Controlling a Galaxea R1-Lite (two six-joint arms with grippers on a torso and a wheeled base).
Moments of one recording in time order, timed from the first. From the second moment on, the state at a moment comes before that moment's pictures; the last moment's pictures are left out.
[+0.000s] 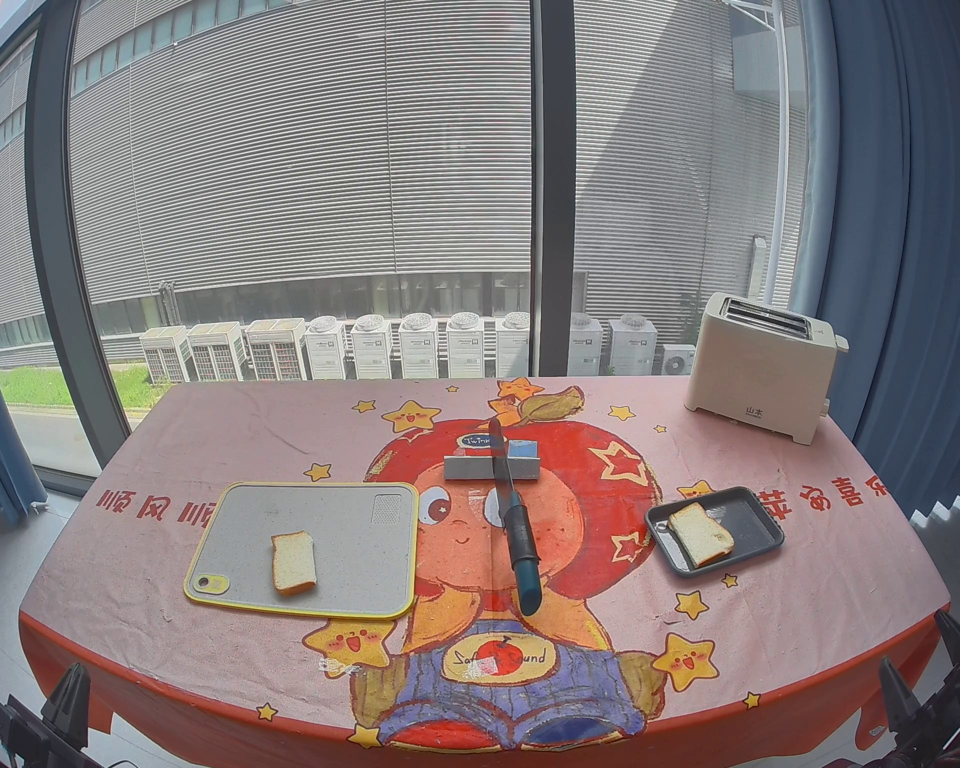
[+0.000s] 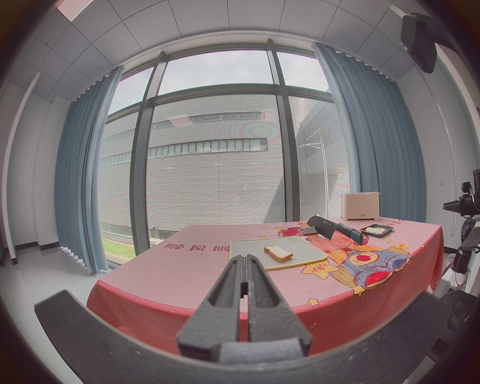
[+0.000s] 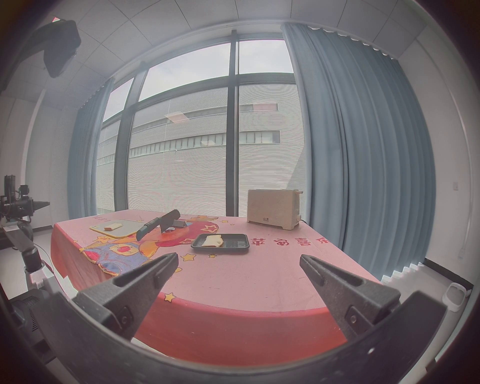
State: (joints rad) left arm 0.00 0.02 -0.02 0.00 -0.03 0.02; right arm 0.09 0.09 -0.03 0.04 0.03 -0.01
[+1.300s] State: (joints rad) left arm 0.00 0.02 -0.02 0.00 -0.03 0.02; right arm 0.00 0.01 -0.02 0.00 -0.01 0.00
